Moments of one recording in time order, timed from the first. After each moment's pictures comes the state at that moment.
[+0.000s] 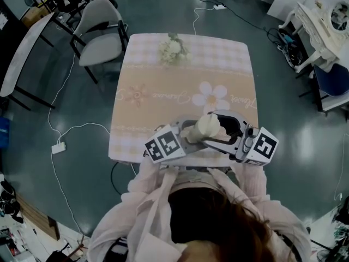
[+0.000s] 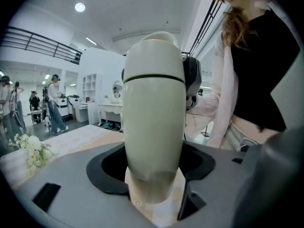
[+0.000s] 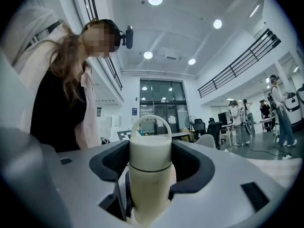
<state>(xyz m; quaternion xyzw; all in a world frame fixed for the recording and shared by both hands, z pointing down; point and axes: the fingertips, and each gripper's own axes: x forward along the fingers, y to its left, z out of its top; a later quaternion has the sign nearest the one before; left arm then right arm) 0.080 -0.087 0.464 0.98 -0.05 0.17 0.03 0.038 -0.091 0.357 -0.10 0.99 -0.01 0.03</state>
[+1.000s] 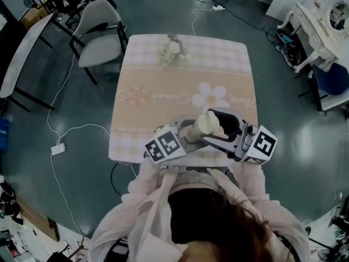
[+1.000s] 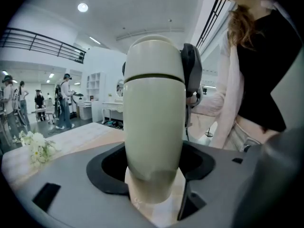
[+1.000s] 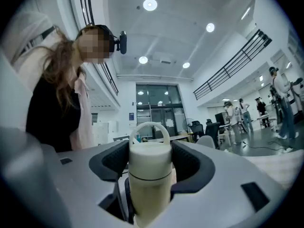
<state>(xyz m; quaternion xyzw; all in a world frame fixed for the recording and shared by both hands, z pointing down) 0.076 -0.092 0.466 0.98 -0.07 0.18 0.04 0.037 -0.098 0.349 -0.12 0.99 -0.03 0.06</state>
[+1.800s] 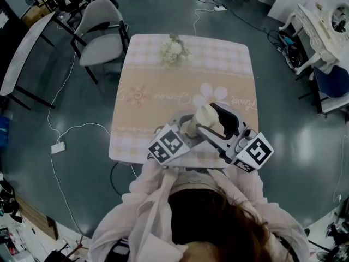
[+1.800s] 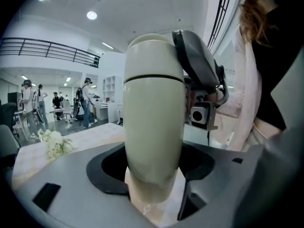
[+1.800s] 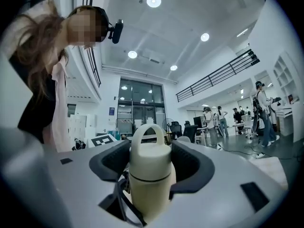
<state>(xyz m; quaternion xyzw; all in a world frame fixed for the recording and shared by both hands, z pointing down) 0.070 -0.120 0.465 0.97 -0.17 0.18 0.04 0.032 -0.121 0.344 -0.25 0.97 -0.02 0.03</state>
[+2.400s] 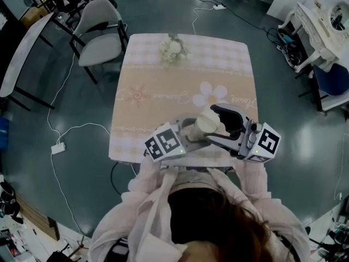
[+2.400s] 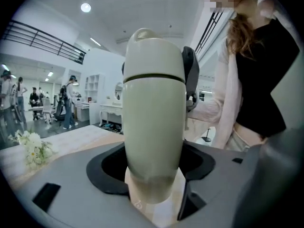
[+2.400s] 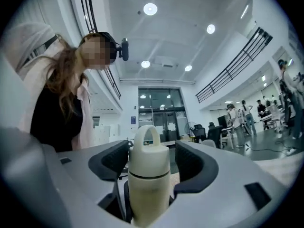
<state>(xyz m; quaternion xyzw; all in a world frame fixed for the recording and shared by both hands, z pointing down) 0.081 -0.091 0.455 0.99 -0.06 0.15 0.04 0.042 -0.098 0.334 -0.10 0.99 -0.03 0.09</state>
